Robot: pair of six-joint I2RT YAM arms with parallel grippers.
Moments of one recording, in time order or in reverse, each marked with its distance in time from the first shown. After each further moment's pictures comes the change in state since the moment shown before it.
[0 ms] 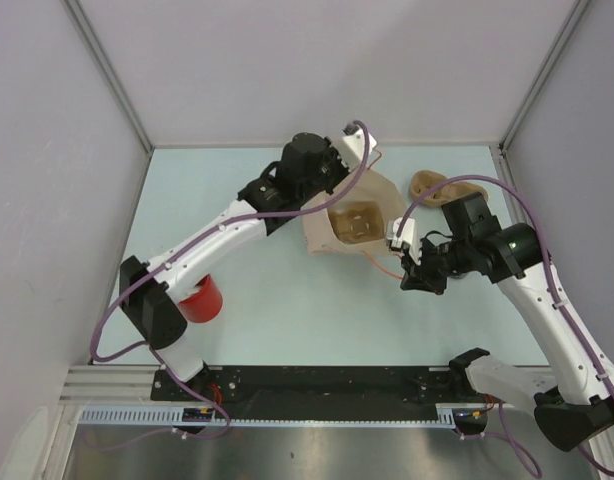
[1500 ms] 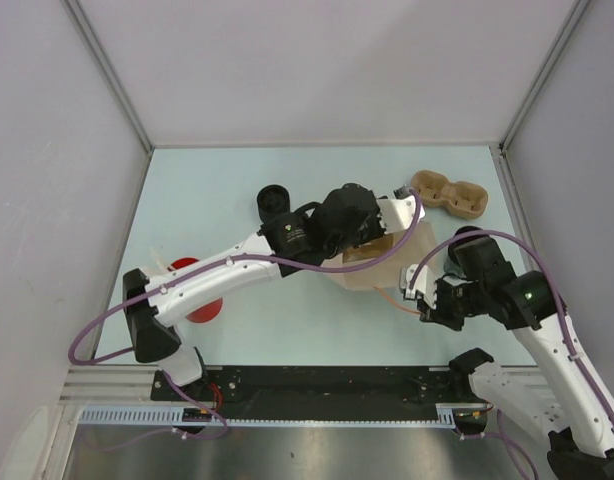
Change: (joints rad) left arm -0.338 -0.042 0.014 -0.234 -0.194 0.051; right arm 0.014 -0.257 -0.255 -0.052 0.100 -0.105
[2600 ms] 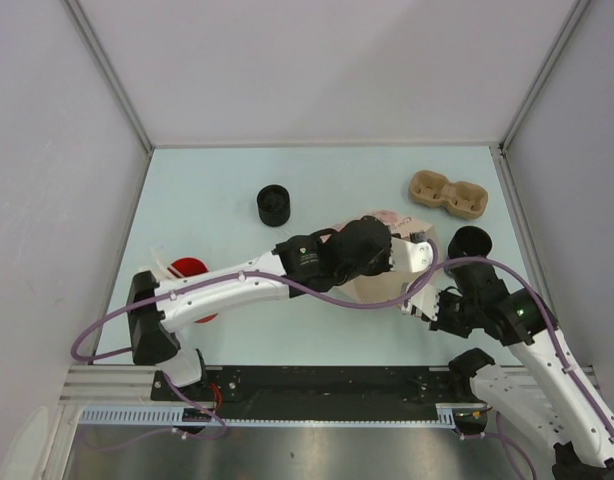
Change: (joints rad) left arm -0.094 -0.009 -0.113 -0.015 -0.008 0.113; right arm 0.018 -0.120 -0.209 0.064 0.290 -0.024
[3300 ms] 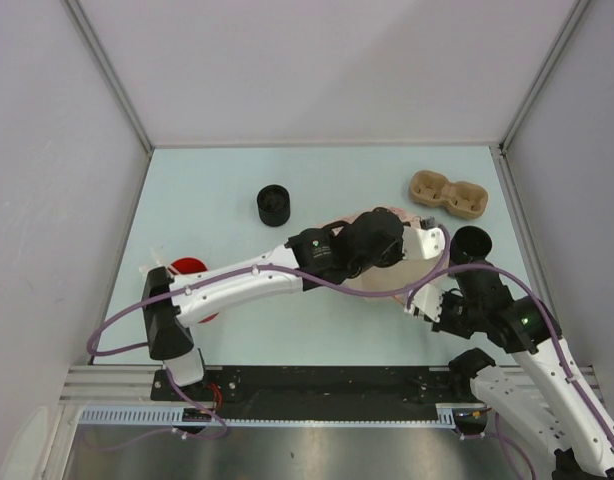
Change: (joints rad) left arm -0.013 0.093 0.118 -0.011 -0.040 -0.040; right arm 0.000 -0.061 -0.029 0.008 0.045 0.005
